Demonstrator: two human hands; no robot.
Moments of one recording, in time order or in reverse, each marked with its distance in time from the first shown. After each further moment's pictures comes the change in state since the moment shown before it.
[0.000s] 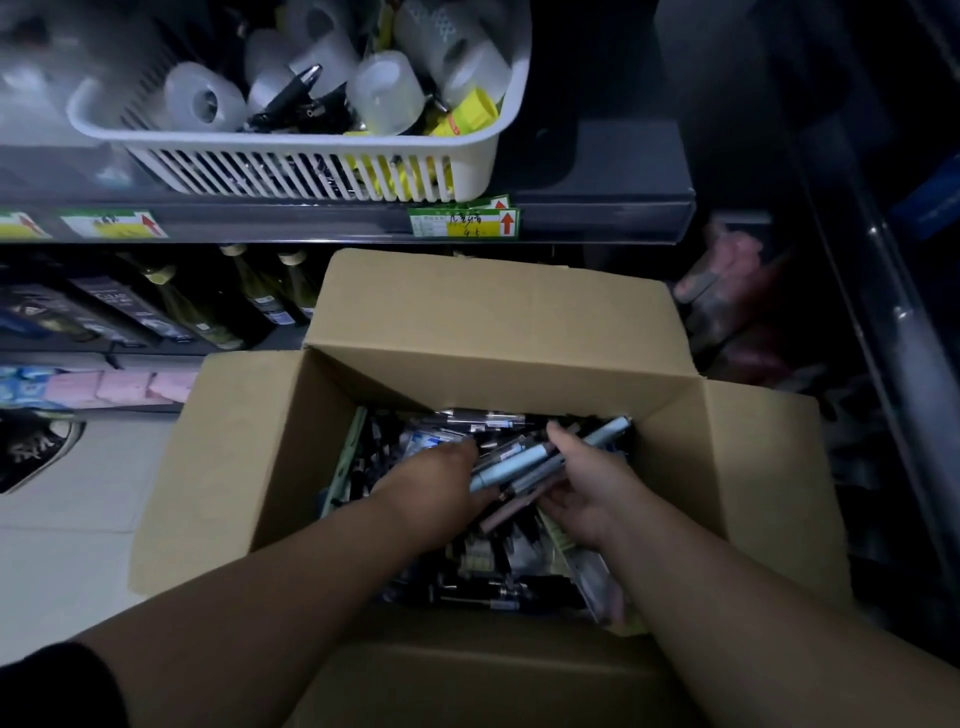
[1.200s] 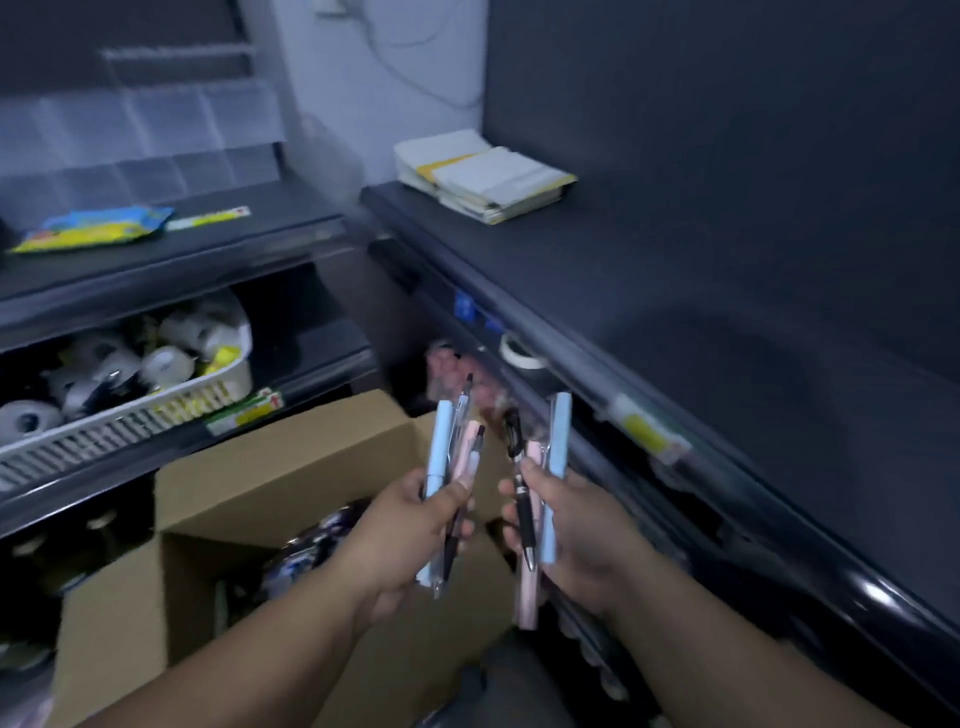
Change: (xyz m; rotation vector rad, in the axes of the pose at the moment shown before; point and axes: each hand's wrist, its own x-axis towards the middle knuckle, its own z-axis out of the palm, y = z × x) left_hand -0.190 0.149 -0.064 -1.064 -0.189 0.333; right_hand -0.274 0.092 -0.127 0.539 -0.058 -0.666
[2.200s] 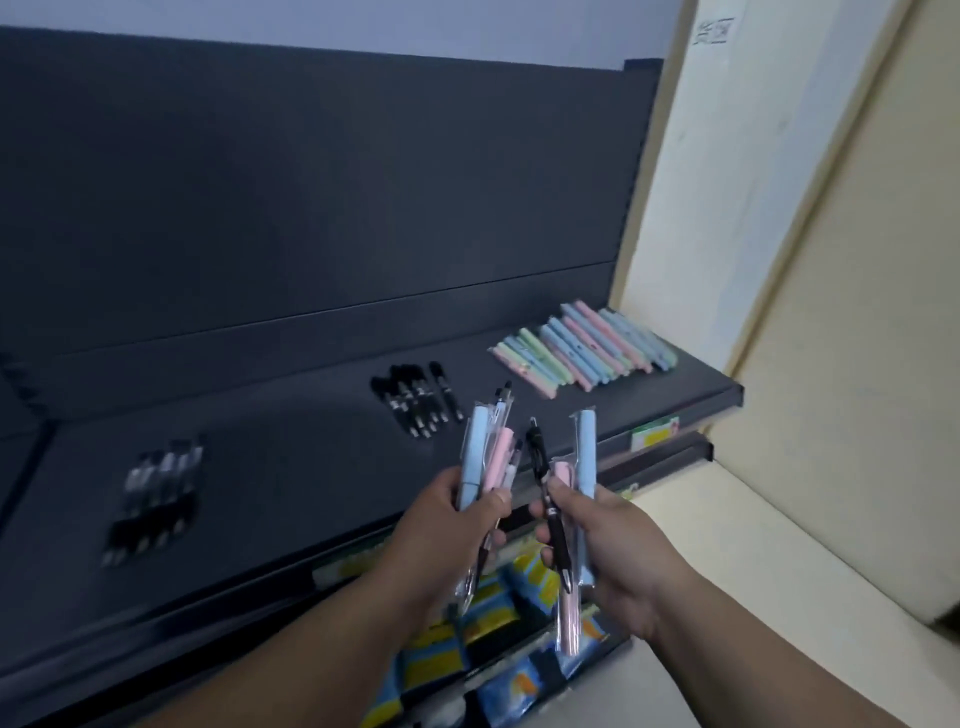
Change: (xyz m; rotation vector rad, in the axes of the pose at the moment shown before) left_hand -0.487 -0.164 0.622 0.535 -1.317 0.167; right_hand -0.664 0.102 -0.505 0.500 1.132 -0.637
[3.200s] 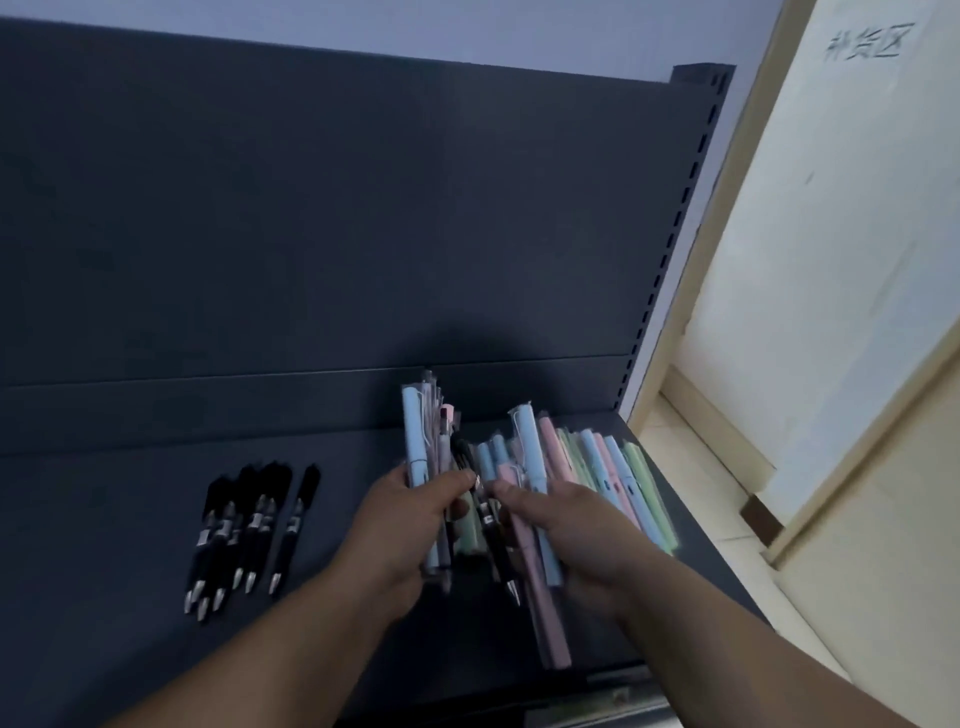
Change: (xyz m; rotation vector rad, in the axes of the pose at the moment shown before) left_hand 0.243 0.094 0.134 -0.369 0.374 -0.036; right_hand 0.258 -0.167 -0.107 -0.300 -0.383 0.121
